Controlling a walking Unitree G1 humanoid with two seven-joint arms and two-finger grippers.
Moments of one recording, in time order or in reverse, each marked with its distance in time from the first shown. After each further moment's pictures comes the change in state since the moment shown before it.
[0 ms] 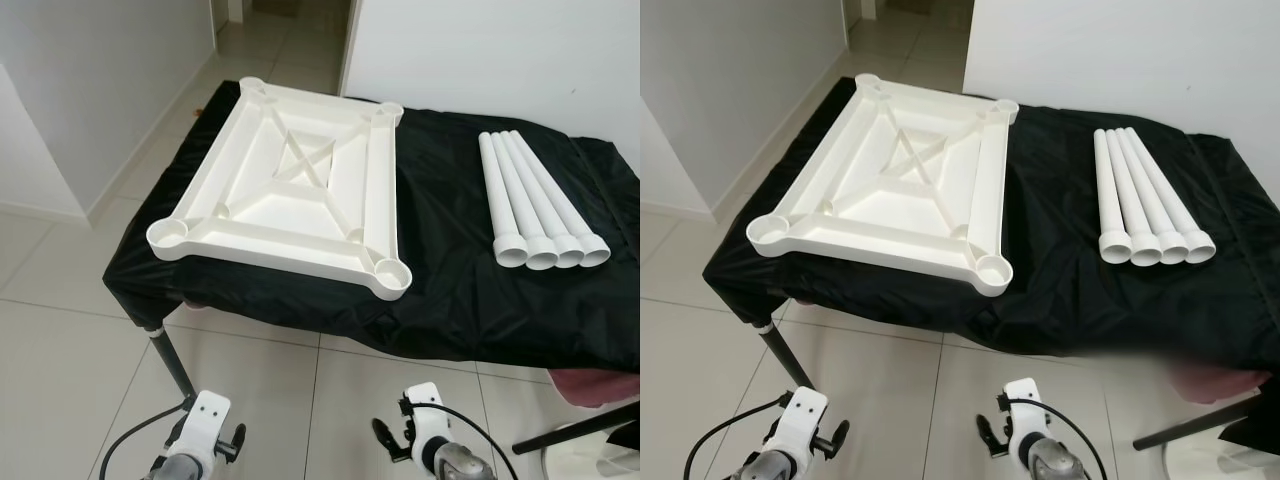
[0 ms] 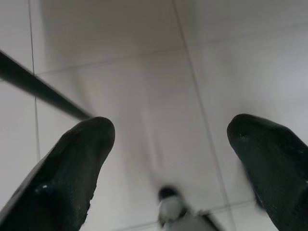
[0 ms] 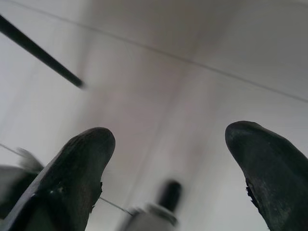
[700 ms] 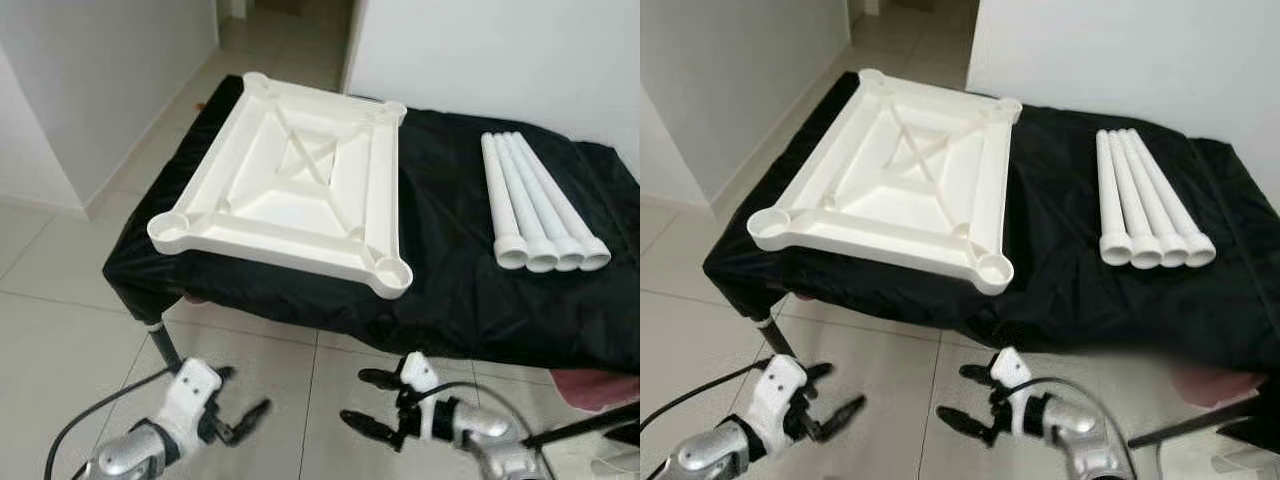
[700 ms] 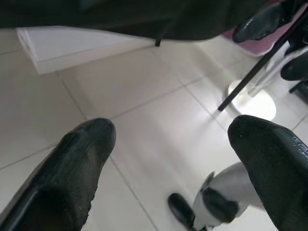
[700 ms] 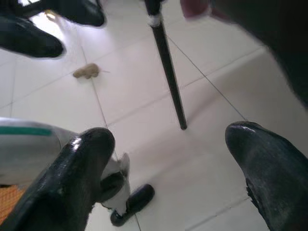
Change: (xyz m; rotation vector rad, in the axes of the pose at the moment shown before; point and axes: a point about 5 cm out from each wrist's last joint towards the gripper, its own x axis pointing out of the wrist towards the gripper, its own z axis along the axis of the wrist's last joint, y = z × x) left arm -0.059 -0.001 0.086 0.090 -0.231 -0.616; right arm -0.030 0.009 0.072 -0.346 -0.169 0.653
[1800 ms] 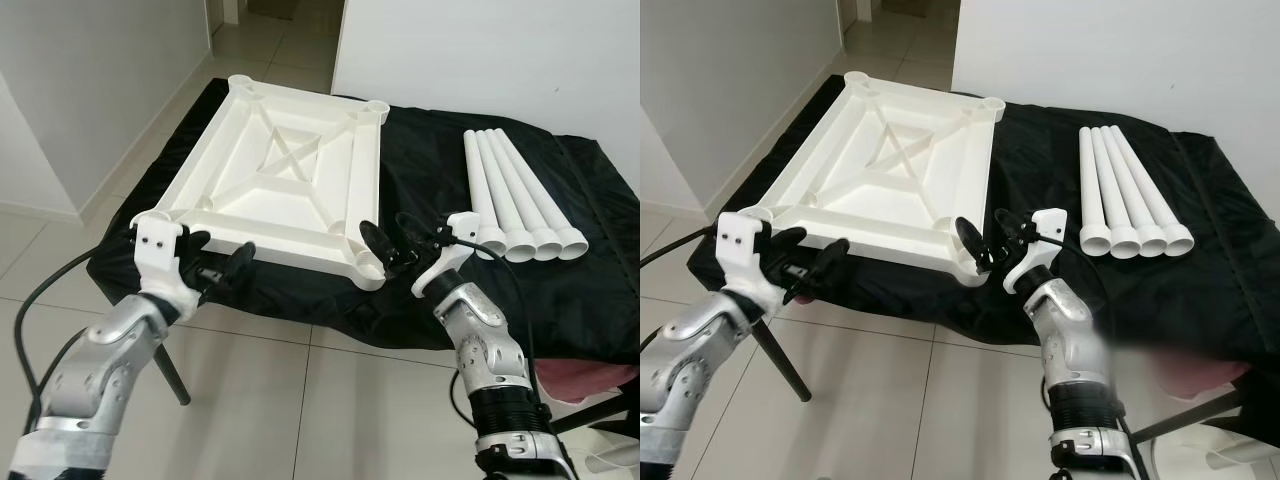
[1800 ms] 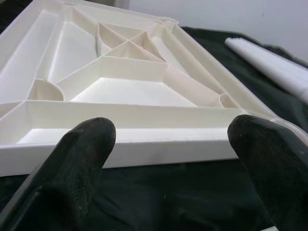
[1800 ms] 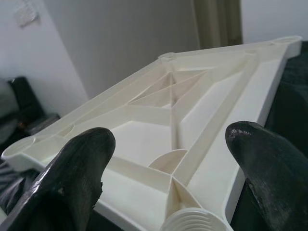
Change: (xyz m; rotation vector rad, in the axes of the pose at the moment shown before) left arm 0.020 0.076 0.128 -0.120 -0.383 0.385; right arm 0.015 -0.069 0.139 0.185 -0.588 -0.640
